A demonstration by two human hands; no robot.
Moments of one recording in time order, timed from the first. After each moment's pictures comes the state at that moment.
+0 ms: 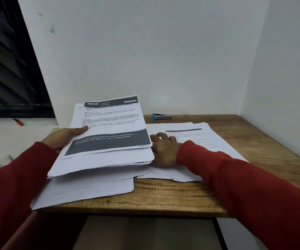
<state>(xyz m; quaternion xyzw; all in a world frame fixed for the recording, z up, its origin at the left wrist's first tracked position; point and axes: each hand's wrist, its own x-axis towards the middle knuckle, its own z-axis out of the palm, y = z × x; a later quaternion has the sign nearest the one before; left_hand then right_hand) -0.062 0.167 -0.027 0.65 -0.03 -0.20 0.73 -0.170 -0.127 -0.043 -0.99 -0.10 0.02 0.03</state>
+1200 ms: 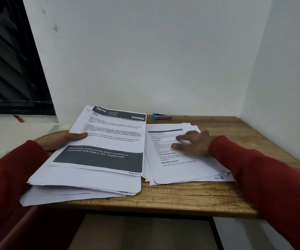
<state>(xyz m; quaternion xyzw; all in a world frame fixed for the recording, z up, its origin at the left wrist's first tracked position) -0.075 0.179 -0.027 0.72 -0.04 -0.22 0.65 -0.194 -0.210 -0.024 -0.99 0.10 0.07 0.08</state>
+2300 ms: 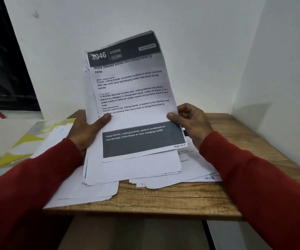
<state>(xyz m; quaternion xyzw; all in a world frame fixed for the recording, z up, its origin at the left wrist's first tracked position) -0.081 0.072 -0.047 0.63 -0.20 0.02 0.75 -0.180 -0.208 -0.022 -0.72 -0.02 -0.23 0.65</state>
